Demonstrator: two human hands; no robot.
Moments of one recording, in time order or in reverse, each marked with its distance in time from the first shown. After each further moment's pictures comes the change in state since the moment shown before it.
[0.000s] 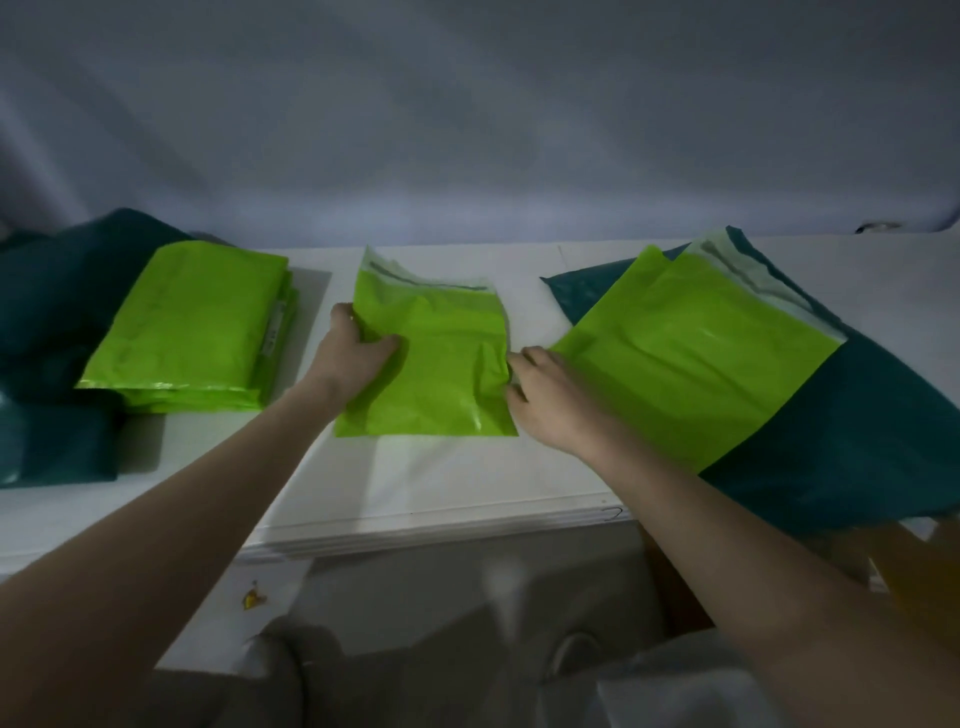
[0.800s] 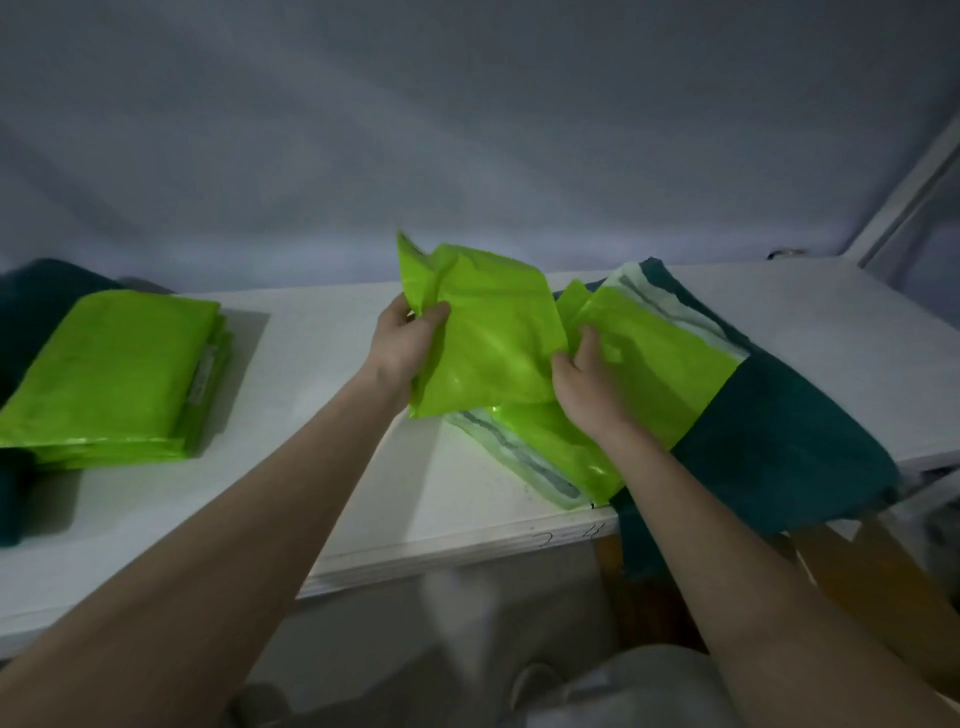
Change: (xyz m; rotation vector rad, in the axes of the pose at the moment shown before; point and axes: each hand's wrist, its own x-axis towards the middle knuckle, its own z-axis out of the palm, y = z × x) left_hand -0.035 0.104 0.080 -0.622 -0.162 0.038; right_hand -0.025 0.061 -0.060 0.781 0.257 0.433
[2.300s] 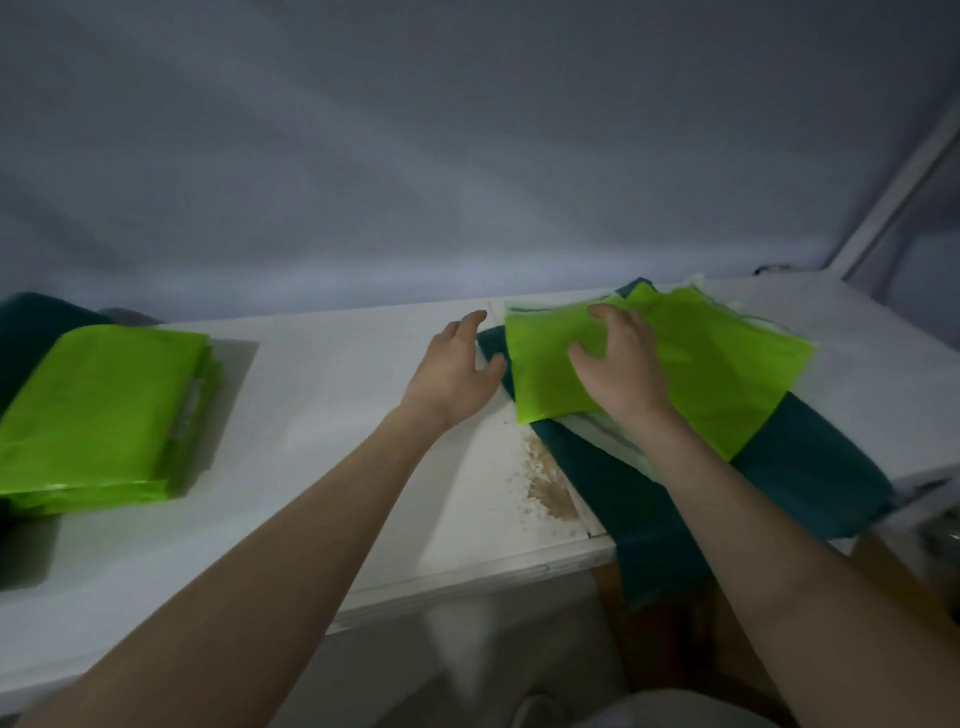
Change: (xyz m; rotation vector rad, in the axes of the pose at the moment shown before) left_hand 0.005 -0.008 0.030 0.952 -0.227 0.374; right_hand 0.022 -0.015 -0.038 -0.382 0.245 -0.220
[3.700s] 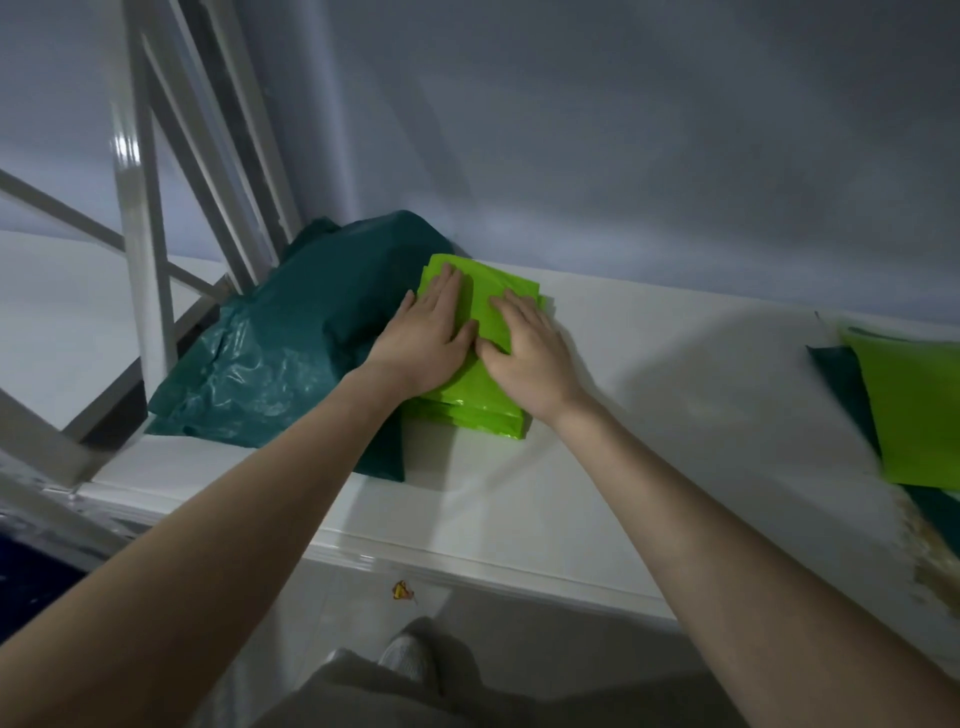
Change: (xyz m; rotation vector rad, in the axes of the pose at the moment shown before) left_hand -0.098 -0.246 -0.207 0.404 0.095 -0.267; right_hand -0.071 -0.271 0.251 0.112 -0.472 -0.464
